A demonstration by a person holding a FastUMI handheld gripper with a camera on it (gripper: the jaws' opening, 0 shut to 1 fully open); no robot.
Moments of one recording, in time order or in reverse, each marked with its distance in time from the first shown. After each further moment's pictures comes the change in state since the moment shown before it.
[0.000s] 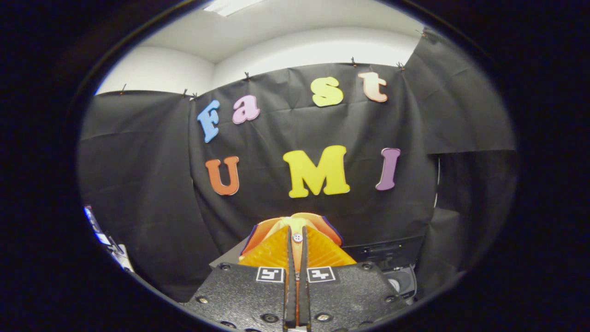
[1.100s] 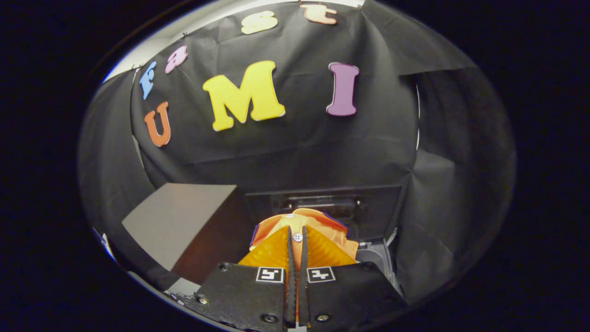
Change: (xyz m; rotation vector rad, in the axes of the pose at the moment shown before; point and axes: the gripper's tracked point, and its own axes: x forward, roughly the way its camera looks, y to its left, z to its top) arm 0.177 -0.256 -0.221 0.074 0.403 -0.117
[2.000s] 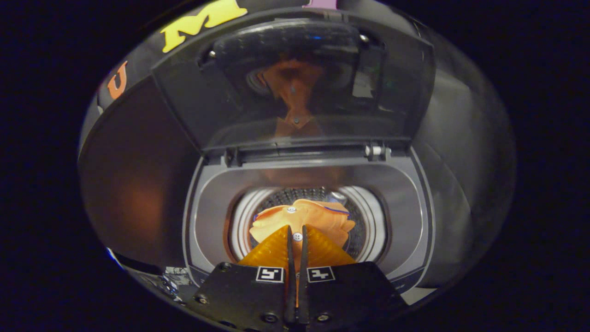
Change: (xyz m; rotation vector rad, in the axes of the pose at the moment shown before) arm 0.115 -0.069 -0.204 0.089 0.528 -0.129
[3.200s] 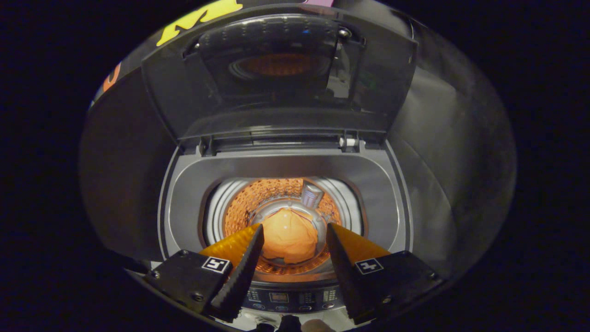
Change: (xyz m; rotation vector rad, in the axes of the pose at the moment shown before) arm -0.024 -0.025 0.009 -0.053 -0.068 -0.152
